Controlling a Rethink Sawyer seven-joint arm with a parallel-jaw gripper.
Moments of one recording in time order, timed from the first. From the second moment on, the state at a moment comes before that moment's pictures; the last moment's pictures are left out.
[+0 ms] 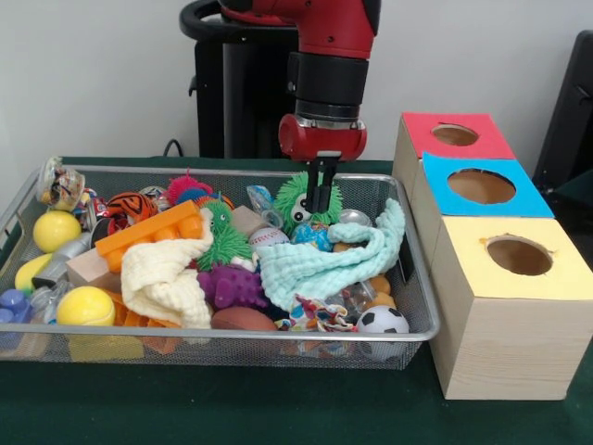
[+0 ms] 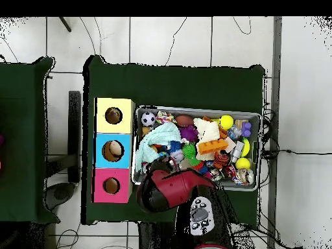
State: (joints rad) arm -0.15 -0.63 -0.05 1.87 -0.58 0.01 1.71
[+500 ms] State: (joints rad) arm -0.03 -0.60 -0.20 1.81 -0.58 0.00 1.71
